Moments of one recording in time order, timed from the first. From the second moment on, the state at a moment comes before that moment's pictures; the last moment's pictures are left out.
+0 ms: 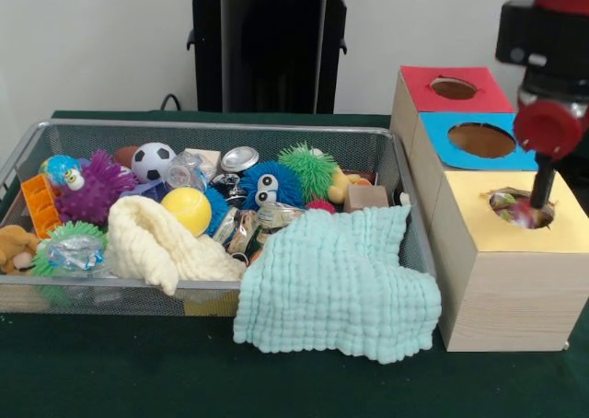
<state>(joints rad) 0.18 -0.51 -0.17 1.31 0.27 0.61 0.72</state>
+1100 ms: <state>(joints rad) 0.10 -0.66 -0.18 1.28 0.34 0.64 0.77</state>
